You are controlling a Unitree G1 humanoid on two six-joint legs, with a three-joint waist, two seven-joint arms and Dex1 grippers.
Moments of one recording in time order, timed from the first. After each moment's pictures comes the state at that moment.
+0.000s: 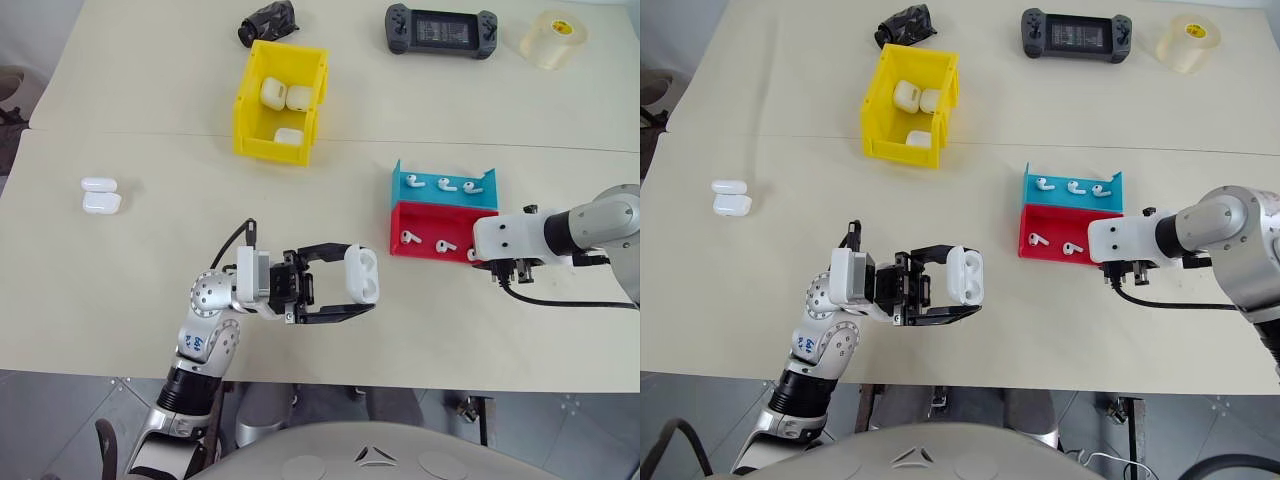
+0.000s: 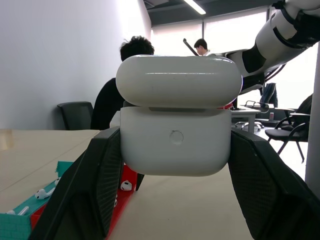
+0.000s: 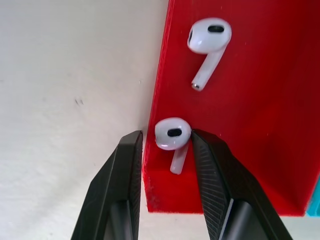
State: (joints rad) left arm -0.13 0.22 -0.19 -0.16 -0.53 -0.14 -1.16; right arm -0.43 -1.16 0.29 -0.12 -0.12 0.22 1.29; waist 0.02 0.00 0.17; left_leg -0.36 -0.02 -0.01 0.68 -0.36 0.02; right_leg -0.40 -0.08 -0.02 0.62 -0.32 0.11
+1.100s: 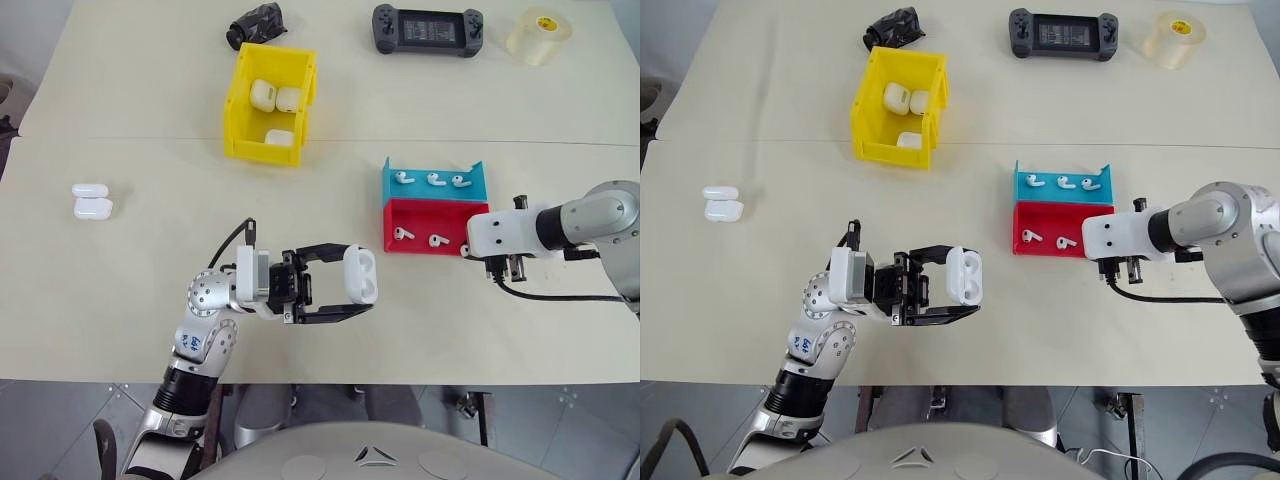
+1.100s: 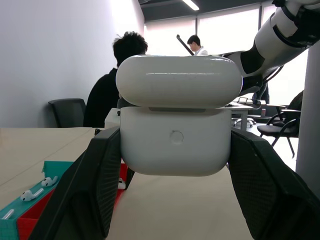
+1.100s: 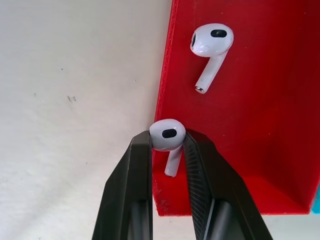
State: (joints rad) left arm -0.13 0.24 -0.19 -0.17 -0.53 -0.13 -1.15; right arm -0.45 -1.08 0.26 -0.08 -0.15 0.16 1.31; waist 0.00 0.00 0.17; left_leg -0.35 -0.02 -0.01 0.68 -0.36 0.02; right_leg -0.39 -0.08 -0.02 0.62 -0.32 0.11
